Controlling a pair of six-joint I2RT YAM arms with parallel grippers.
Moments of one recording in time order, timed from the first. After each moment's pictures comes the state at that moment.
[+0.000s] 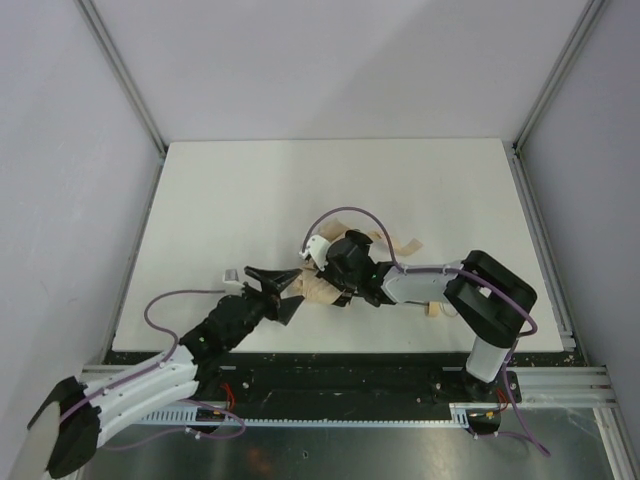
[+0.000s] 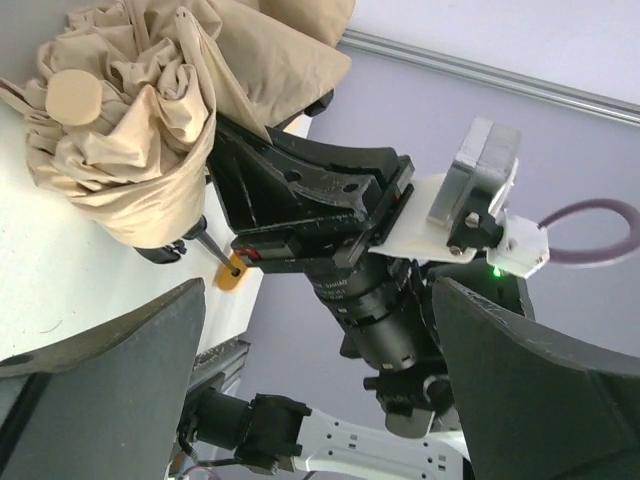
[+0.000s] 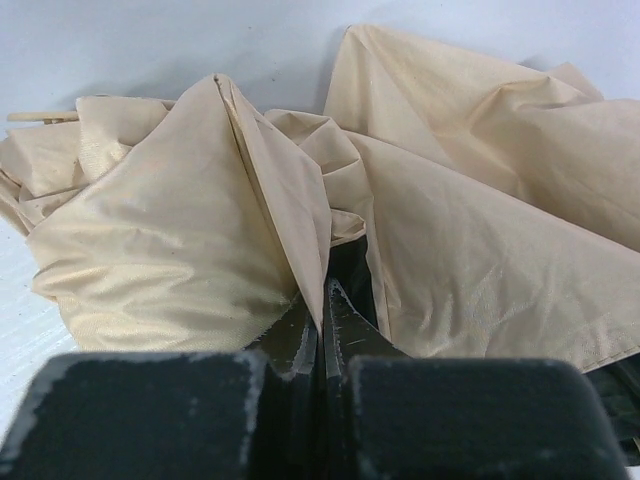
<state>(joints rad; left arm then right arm) -0.80 0.69 0.05 0.39 -0.20 -1.78 0.94 1.75 0.89 0.20 0.11 -0.24</state>
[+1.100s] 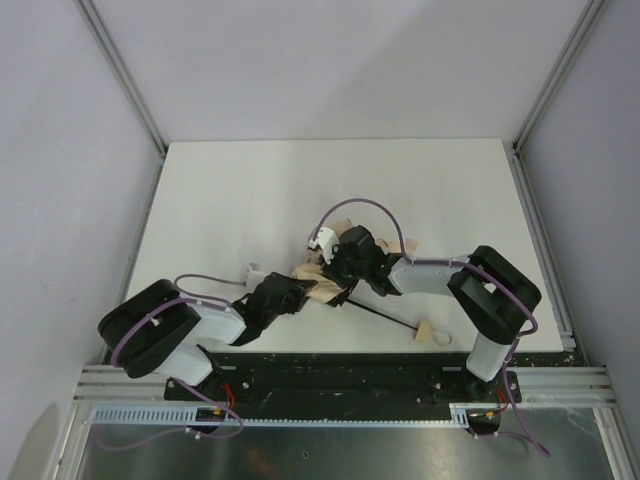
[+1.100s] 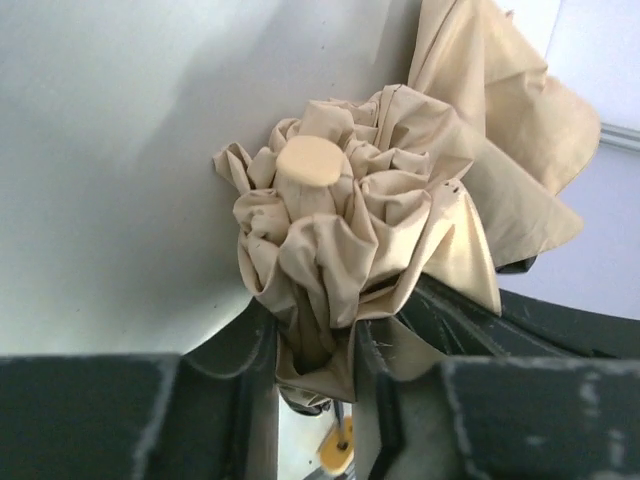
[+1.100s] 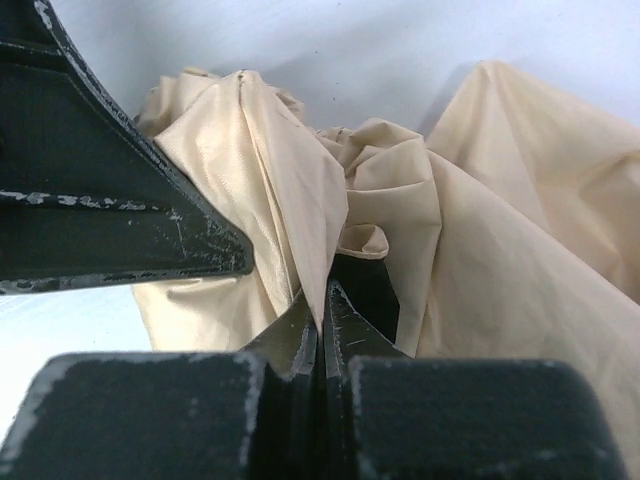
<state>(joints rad) -0.79 1.45 0.24 0.60 -0.26 -1.71 0.84 1.75 0.89 0.22 -0.21 -0.17</state>
